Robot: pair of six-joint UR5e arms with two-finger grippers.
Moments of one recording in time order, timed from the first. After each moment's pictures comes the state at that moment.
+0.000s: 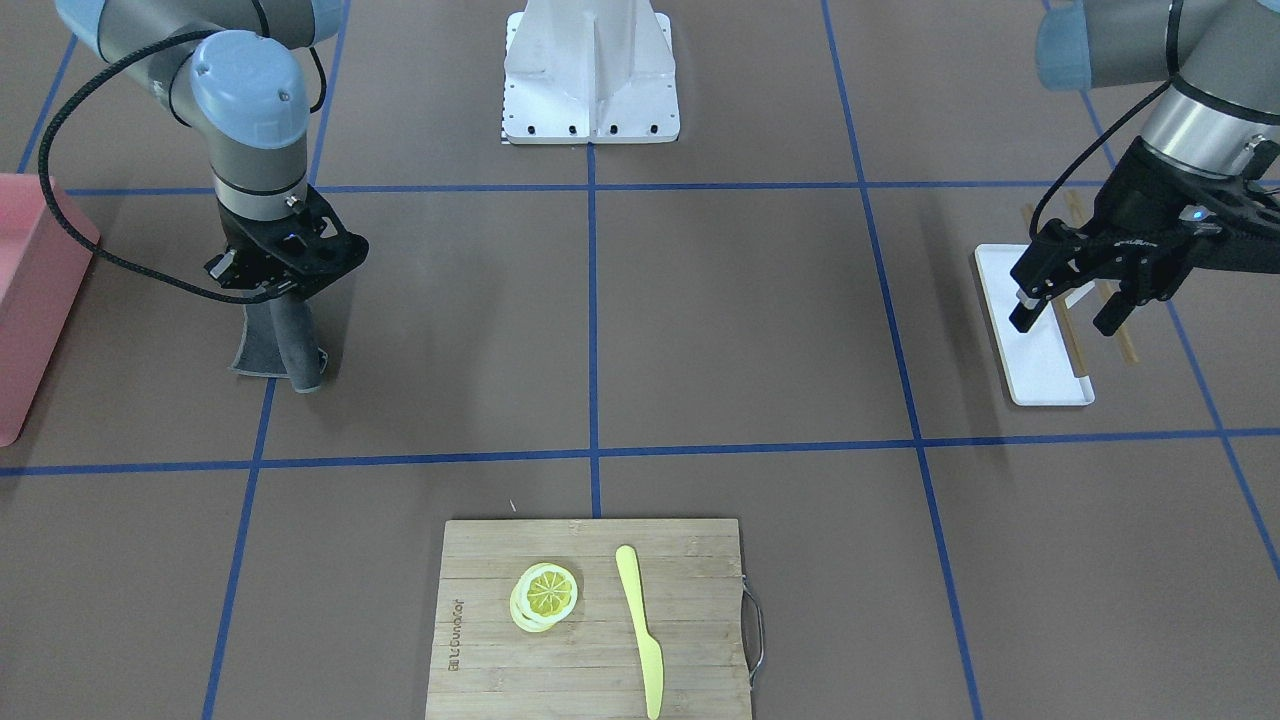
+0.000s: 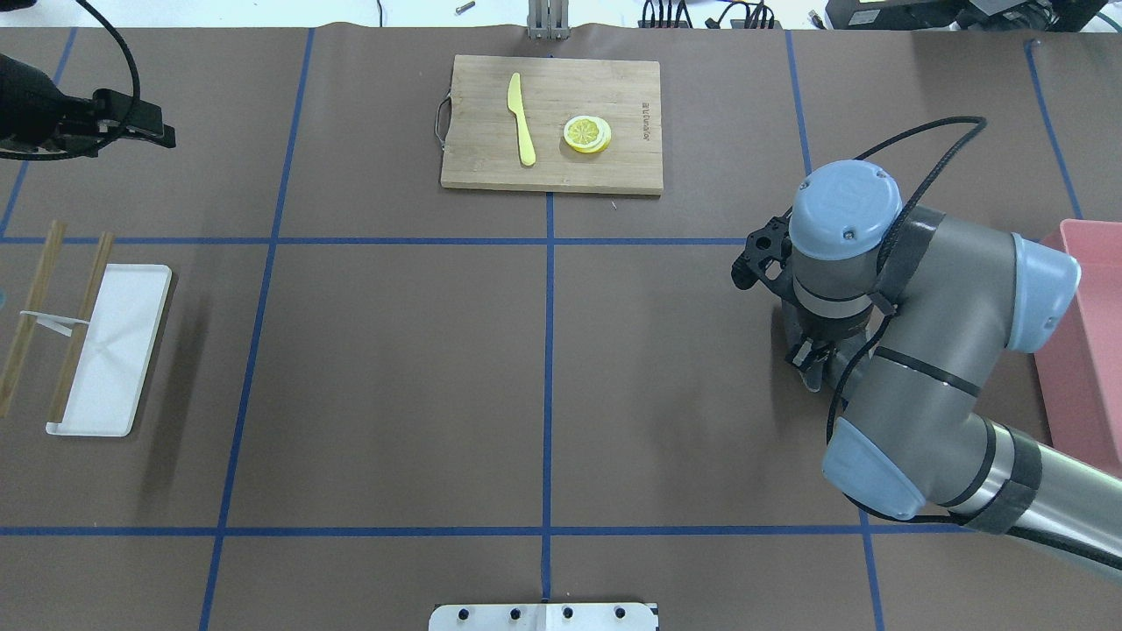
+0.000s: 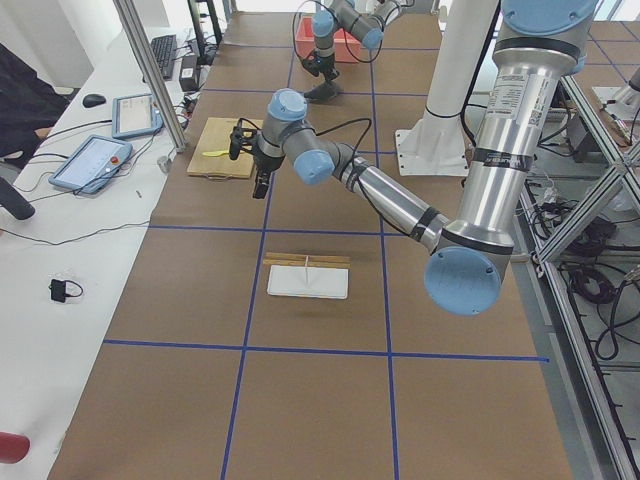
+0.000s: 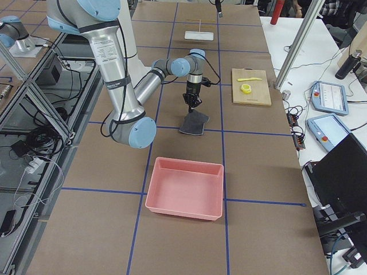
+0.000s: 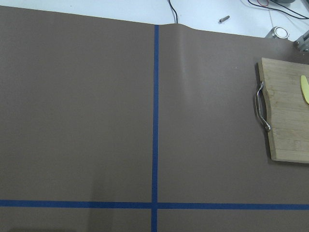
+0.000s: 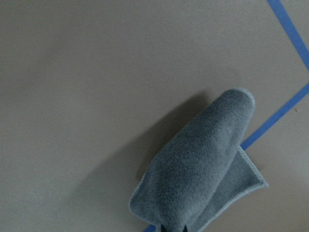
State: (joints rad) left arm -1.09 -1.78 -1.92 -1.92 -2.08 -0.95; right arm 0.62 -1.17 1.91 -1.98 1.88 0.19
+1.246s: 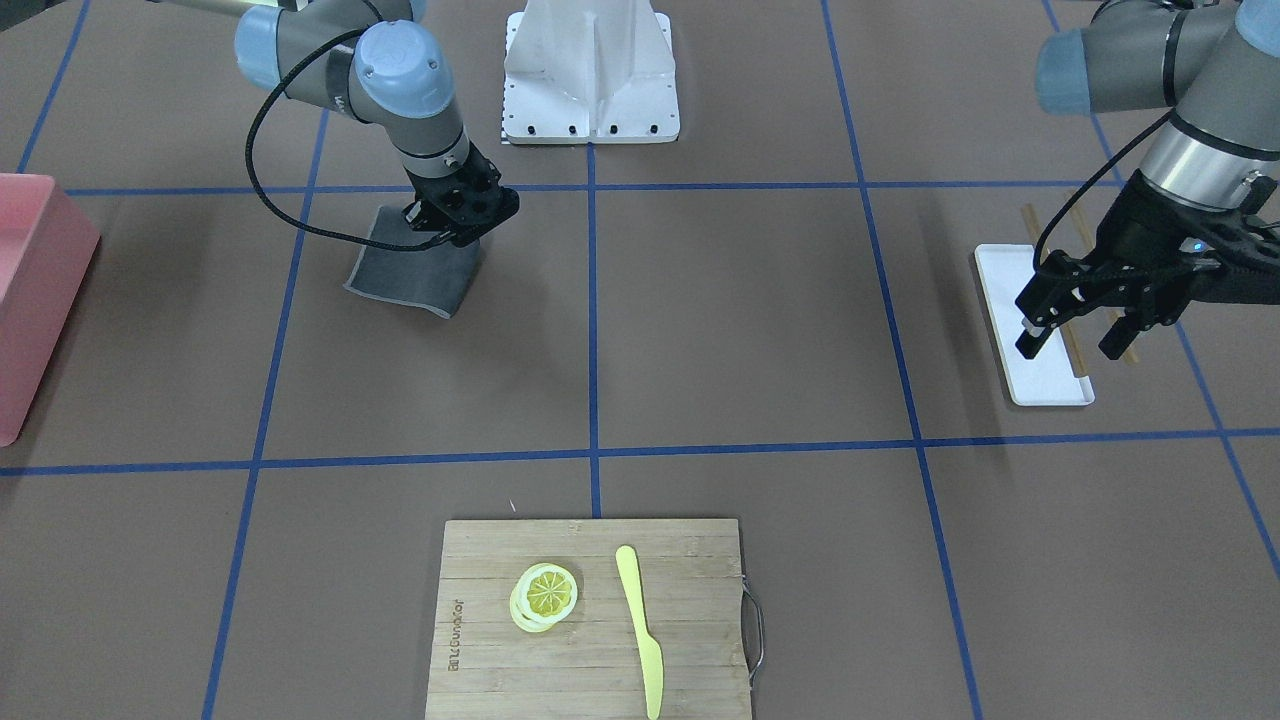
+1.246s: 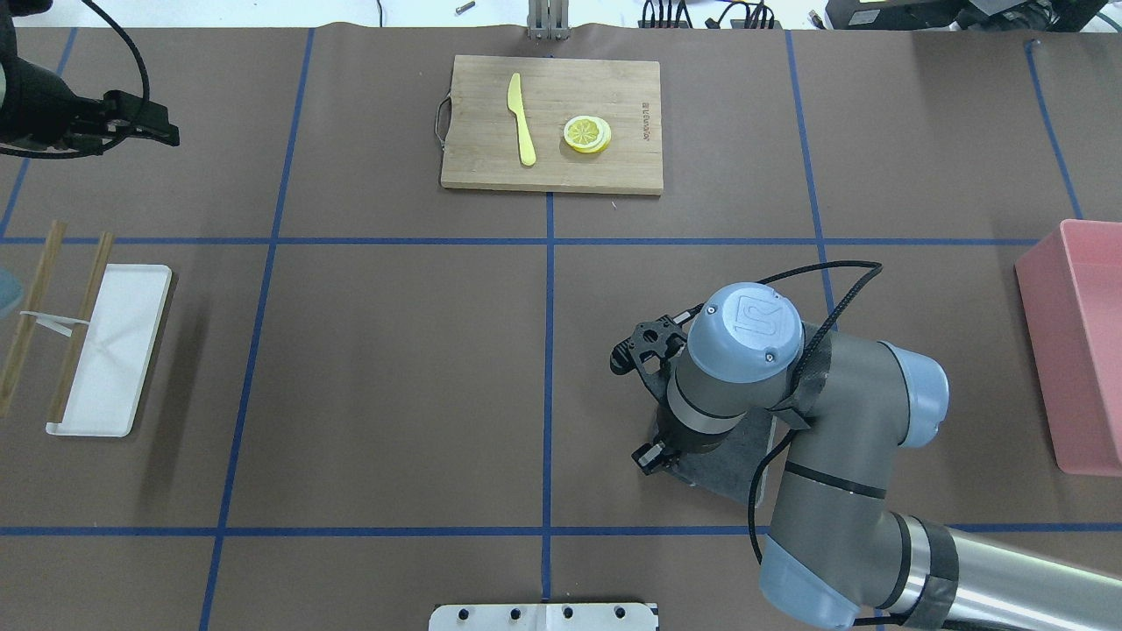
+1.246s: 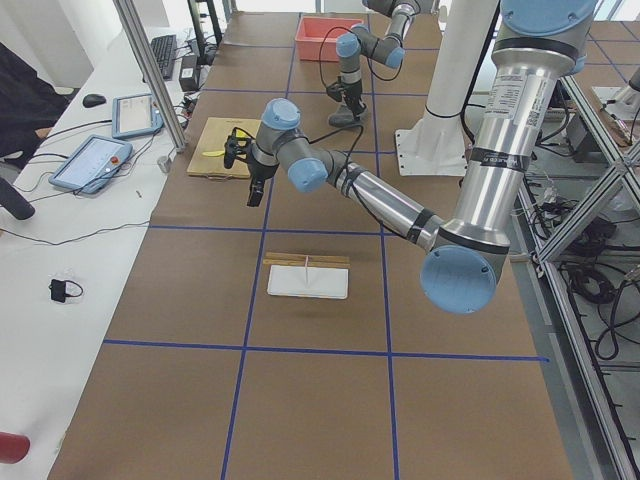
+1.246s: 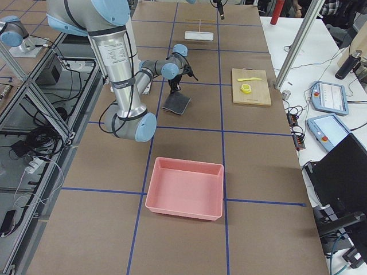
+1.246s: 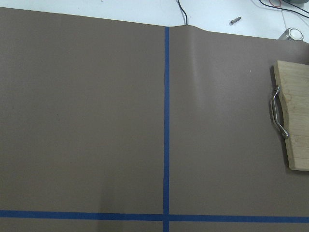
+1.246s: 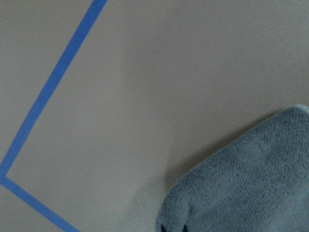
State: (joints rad) left arm -1.08 -1.79 -1.86 -1.95 -2.05 -0.95; right arm 0.42 -1.14 1.87 -1.59 2.03 0.67
